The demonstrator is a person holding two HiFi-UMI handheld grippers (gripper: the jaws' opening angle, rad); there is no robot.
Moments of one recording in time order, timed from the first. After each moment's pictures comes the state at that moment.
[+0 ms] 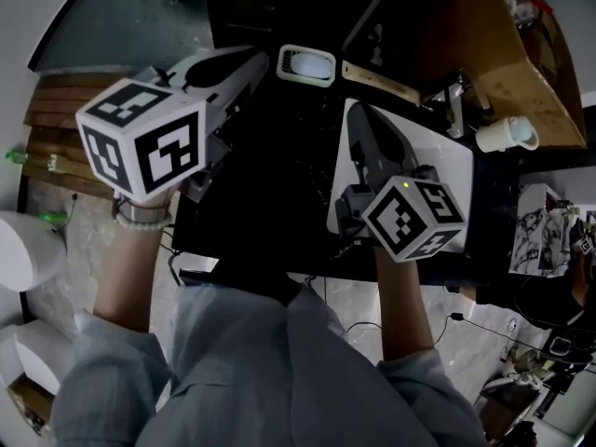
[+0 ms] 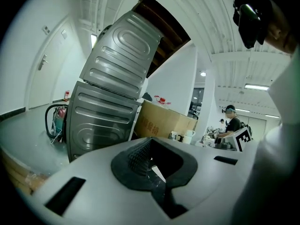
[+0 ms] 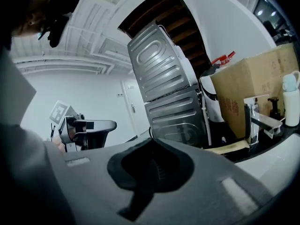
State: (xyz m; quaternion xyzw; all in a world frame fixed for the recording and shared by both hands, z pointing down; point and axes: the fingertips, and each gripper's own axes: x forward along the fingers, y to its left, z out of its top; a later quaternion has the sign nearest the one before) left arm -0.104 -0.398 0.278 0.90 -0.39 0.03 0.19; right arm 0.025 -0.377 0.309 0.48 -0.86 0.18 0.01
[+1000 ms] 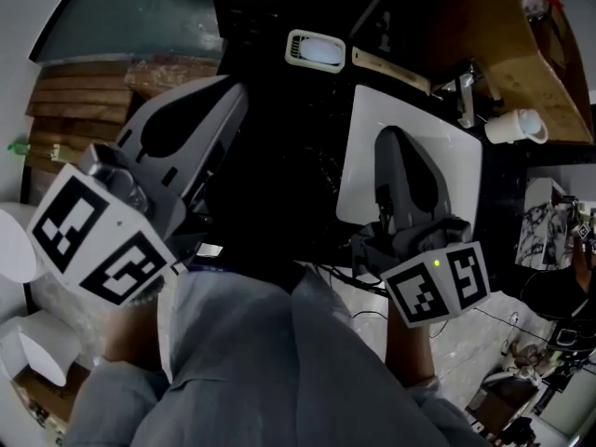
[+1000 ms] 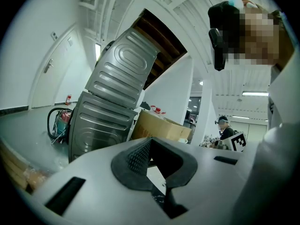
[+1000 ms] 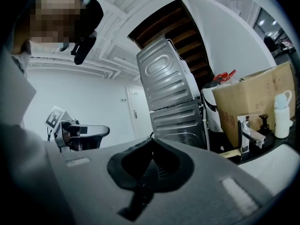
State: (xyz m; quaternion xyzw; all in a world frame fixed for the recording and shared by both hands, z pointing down) left arm -0.129 -0.316 0.237 0.89 -0.41 -0.02 0.18; right arm 0.025 -0.313 0.260 0.50 -0.86 0.13 -0.01
